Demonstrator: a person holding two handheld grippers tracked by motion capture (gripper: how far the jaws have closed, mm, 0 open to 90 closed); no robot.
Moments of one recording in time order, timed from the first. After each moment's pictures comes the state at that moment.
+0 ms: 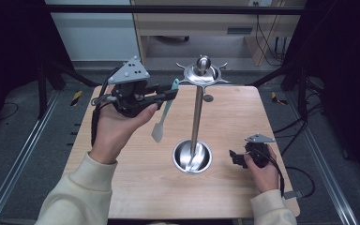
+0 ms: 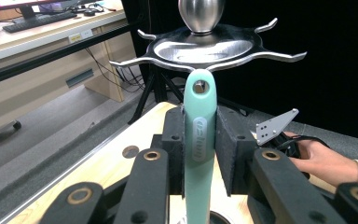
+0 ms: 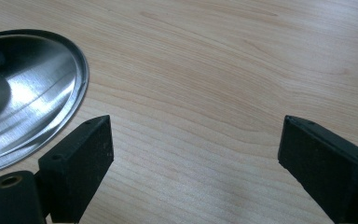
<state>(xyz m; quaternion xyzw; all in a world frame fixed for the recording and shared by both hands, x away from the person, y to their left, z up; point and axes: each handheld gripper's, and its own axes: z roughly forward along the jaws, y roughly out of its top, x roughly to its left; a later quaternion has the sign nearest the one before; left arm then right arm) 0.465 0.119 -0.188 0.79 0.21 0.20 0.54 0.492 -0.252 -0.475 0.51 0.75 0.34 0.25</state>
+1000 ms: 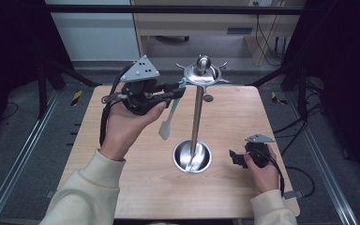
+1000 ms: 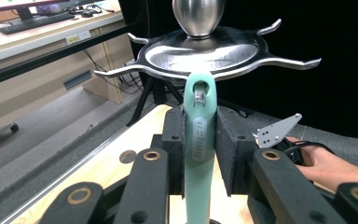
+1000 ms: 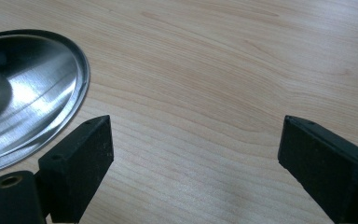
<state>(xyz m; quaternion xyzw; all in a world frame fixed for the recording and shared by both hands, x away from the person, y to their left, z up) 0.473 0.103 -0.192 0.79 0.21 0.20 0.54 0.492 -0.252 -0.474 0.51 0.75 0.34 0.25</state>
